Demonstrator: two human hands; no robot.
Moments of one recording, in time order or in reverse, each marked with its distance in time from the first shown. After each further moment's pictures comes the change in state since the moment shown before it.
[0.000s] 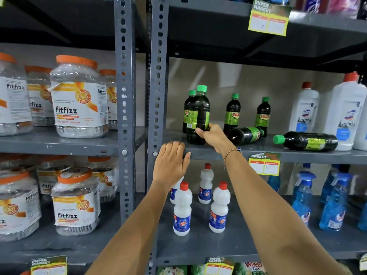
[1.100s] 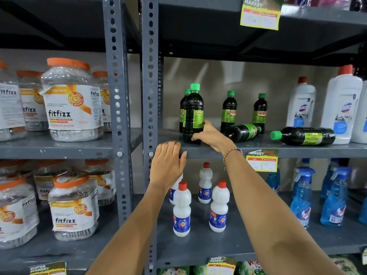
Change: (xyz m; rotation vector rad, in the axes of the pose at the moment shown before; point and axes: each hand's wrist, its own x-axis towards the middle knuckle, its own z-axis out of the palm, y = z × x) left_hand -0.001 0.003 -0.003 0.004 0.012 -0.020; right_hand 0.009 0.010 -0.008 -0.020 -0.226 -0.057
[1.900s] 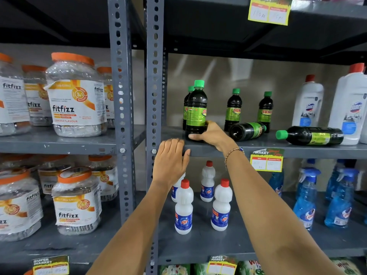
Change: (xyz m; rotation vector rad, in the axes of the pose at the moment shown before) left_hand -0.001 0.000 0.002 0.013 0.008 -0.007; right_hand -0.003 0.001 0.008 -0.077 0.062 -0.043
